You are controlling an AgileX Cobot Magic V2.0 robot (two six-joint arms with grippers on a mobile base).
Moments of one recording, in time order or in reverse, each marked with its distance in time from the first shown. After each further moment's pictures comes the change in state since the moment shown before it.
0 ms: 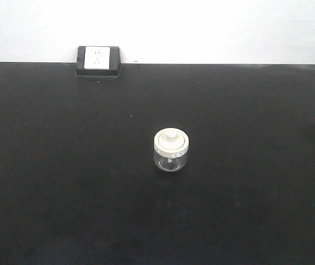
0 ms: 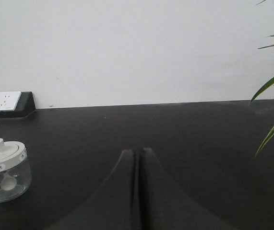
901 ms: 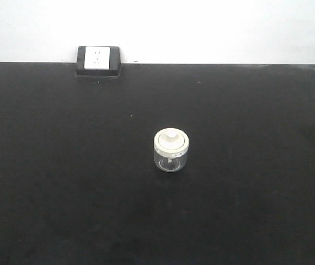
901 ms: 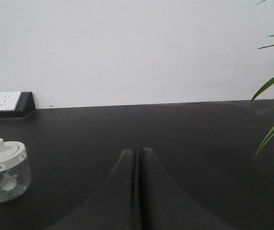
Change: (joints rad) left arm 0.000 0.000 0.000 0.000 0.000 0.000; right arm 0.000 0.000 0.000 0.000 0.000 0.000
